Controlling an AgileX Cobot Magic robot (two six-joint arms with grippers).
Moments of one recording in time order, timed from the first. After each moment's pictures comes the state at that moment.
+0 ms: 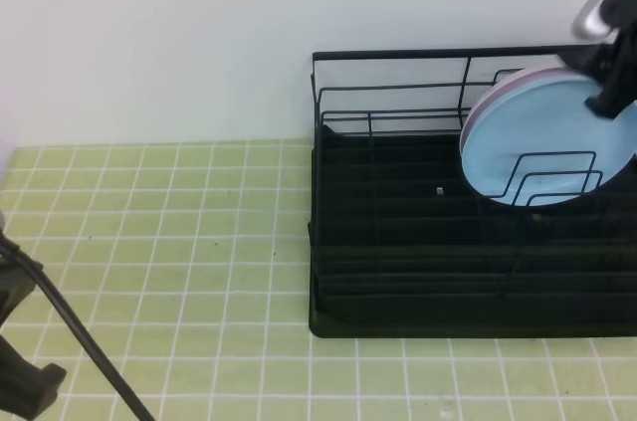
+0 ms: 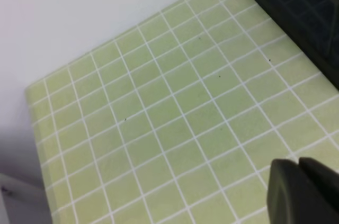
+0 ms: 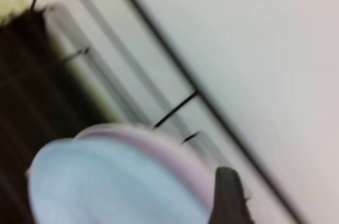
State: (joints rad) left arm -0.81 0.74 -0.82 0.60 0.91 -0.45; right arm 0.08 1.58 -1.24 0.97 0.24 -1.72
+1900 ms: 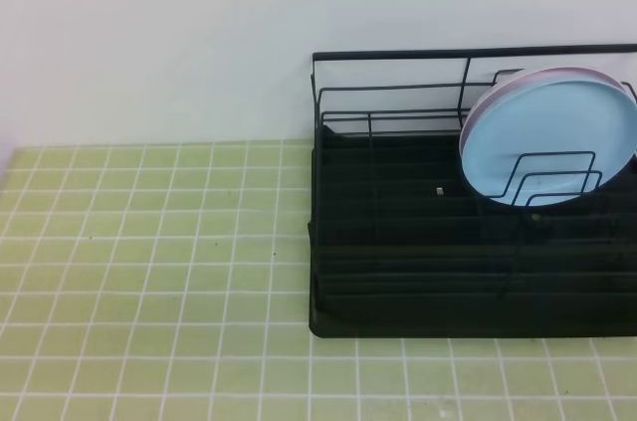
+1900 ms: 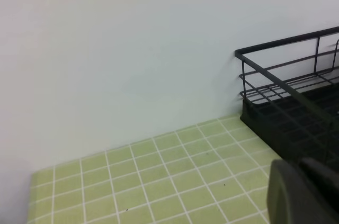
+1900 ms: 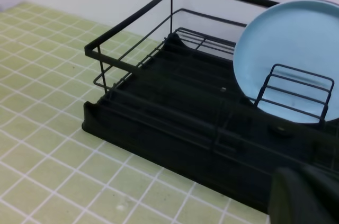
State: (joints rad) left arm -0.81 0.08 -0.36 0.86 0.62 -0.74; right arm 0.08 0.14 -0.36 0.52 0.63 -0.59
